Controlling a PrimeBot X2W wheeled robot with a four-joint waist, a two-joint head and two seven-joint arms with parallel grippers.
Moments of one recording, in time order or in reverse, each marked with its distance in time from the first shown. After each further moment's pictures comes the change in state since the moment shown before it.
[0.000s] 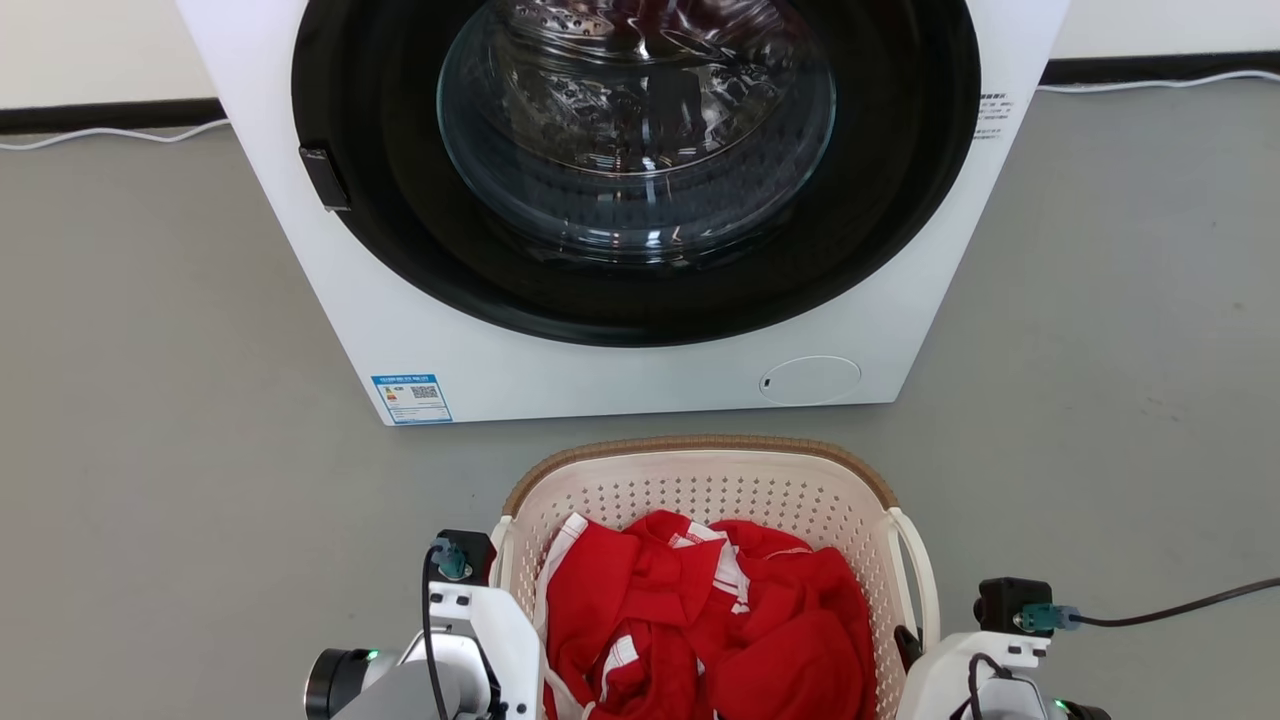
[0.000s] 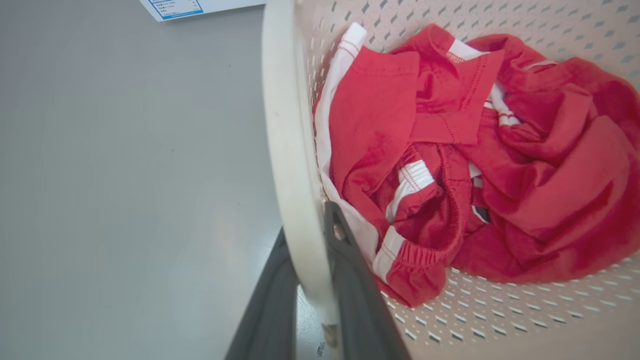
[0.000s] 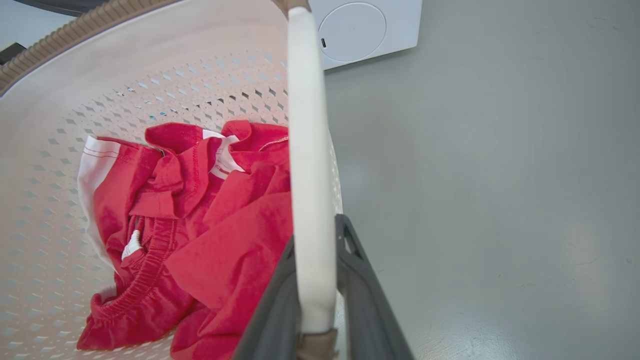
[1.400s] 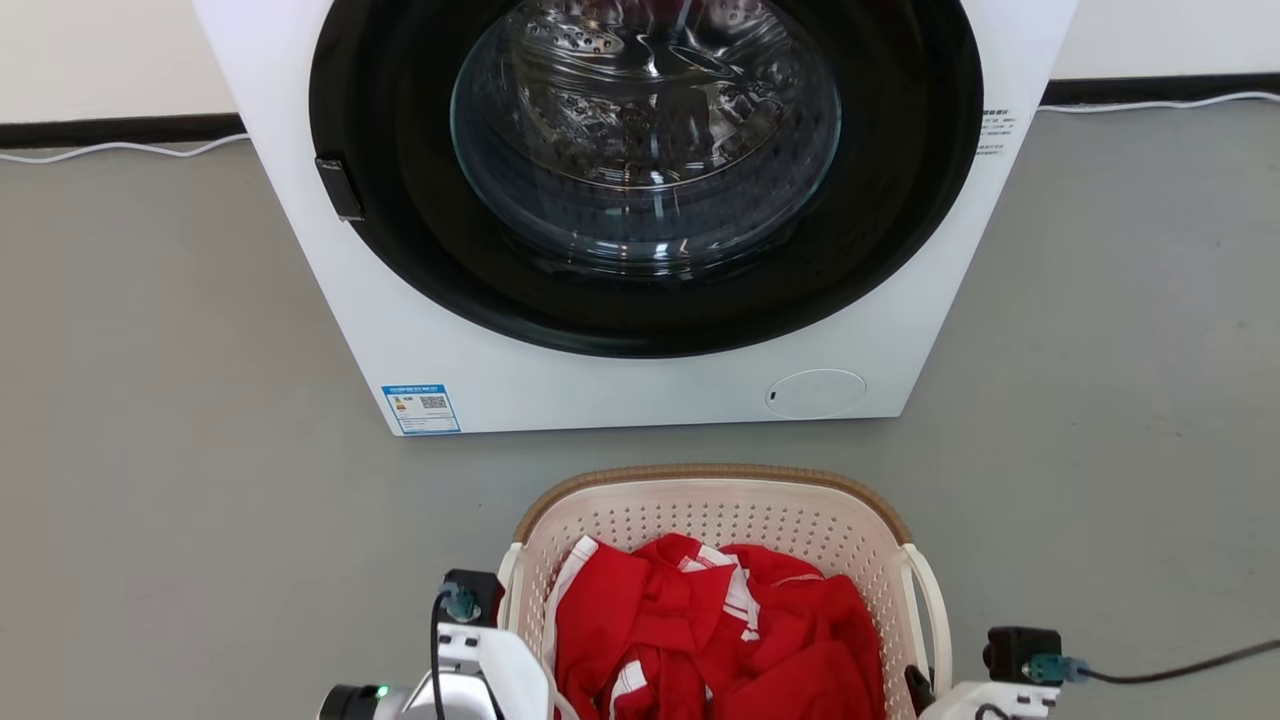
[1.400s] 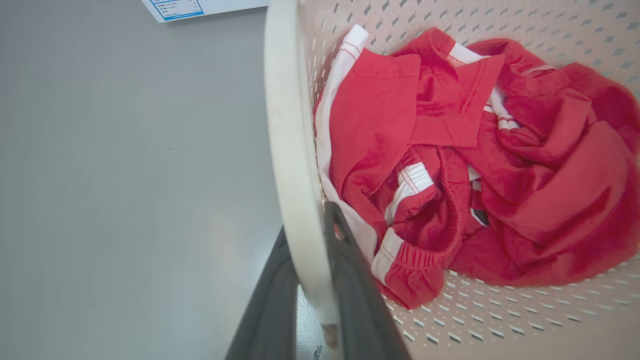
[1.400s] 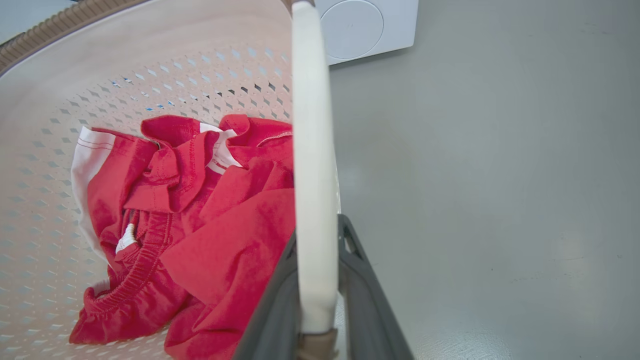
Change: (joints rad) left arm 0.076 0.001 0.044 -0.041 0.061 0.023 -0.063; right arm 0.093 0.001 -0.191 -0.018 -0.216 0.000 -0.045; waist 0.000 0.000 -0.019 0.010
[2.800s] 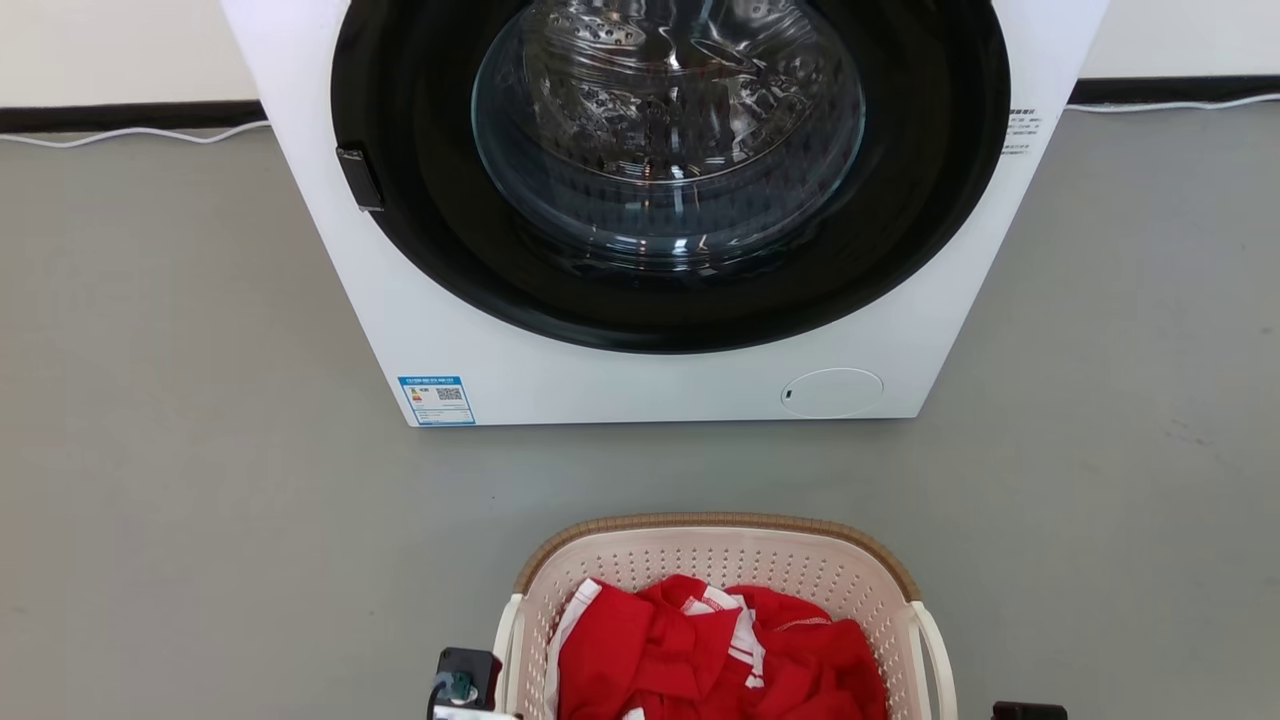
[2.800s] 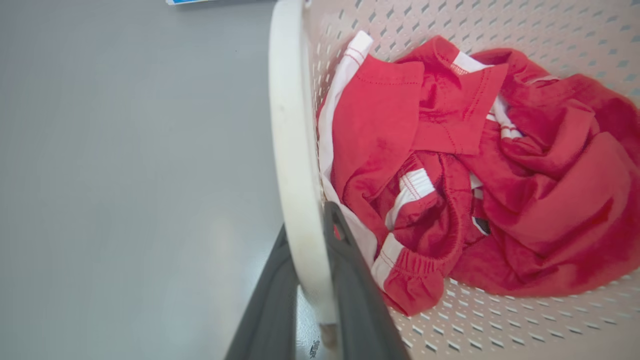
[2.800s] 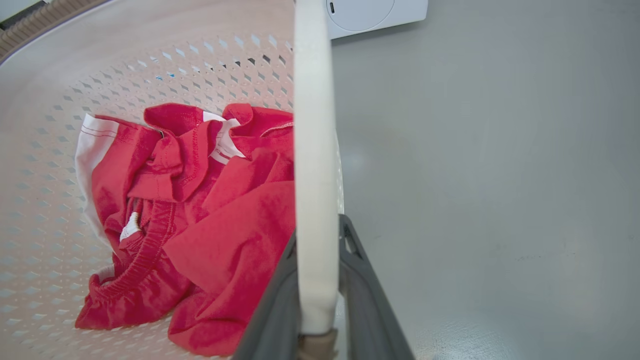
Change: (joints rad) left arm 0.144 0.009 0.069 -0.049 0.083 0.033 -0.154; right arm 0.181 -0.007 -0.271 -0.129 -0.304 0.000 -0.031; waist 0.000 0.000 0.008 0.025
